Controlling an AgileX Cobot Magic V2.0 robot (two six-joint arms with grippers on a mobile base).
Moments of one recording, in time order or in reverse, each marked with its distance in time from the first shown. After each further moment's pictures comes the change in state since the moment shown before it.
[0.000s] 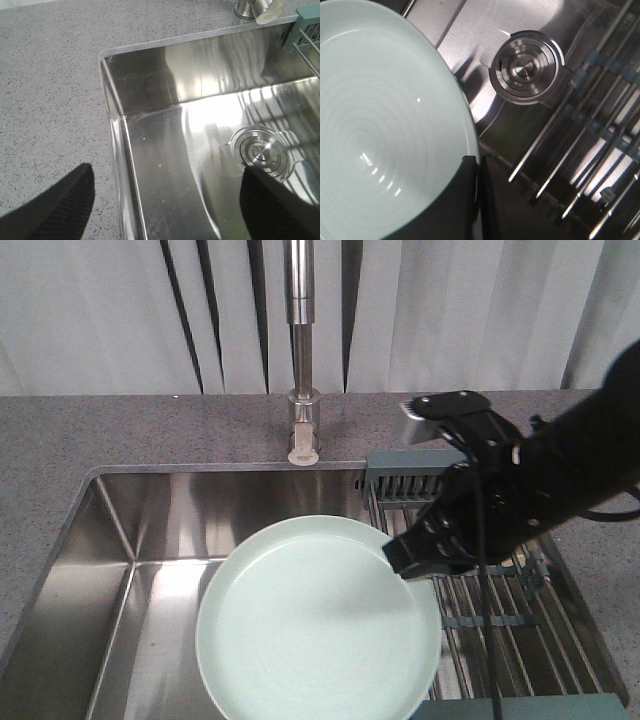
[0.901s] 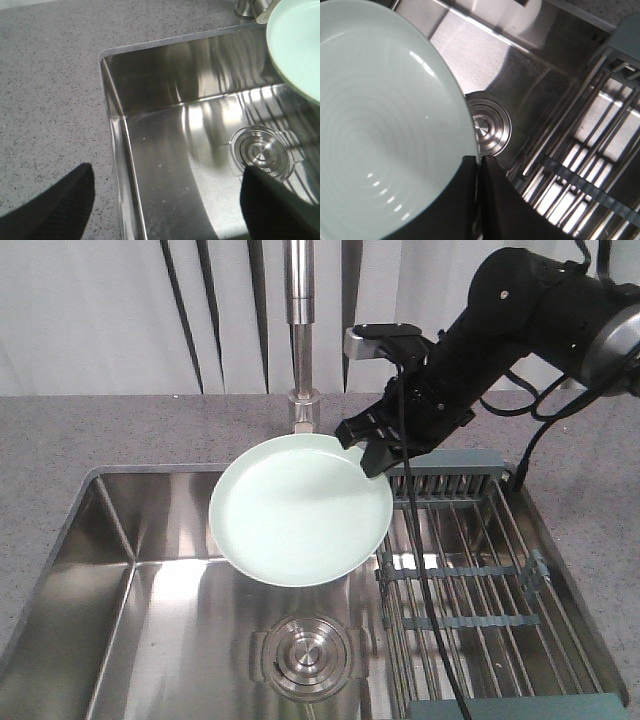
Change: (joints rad) left arm 0.000 0.000 0.000 0.000 0.000 0.000; right arm -0.081 0.496 -0.595 -0.073 0.138 0.041
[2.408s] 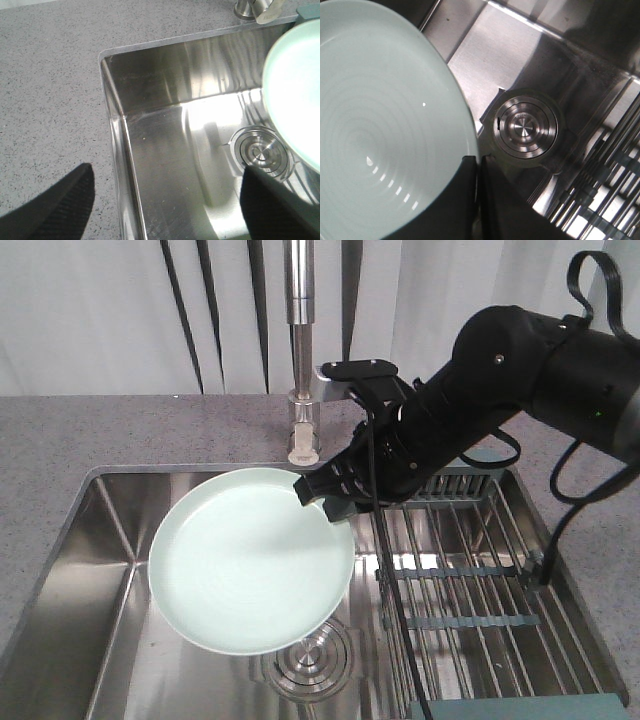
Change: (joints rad) left arm 0.000 0.000 0.000 0.000 0.000 0.000; right arm 0.155 -0.189 0.306 0.024 -0.222 0.068
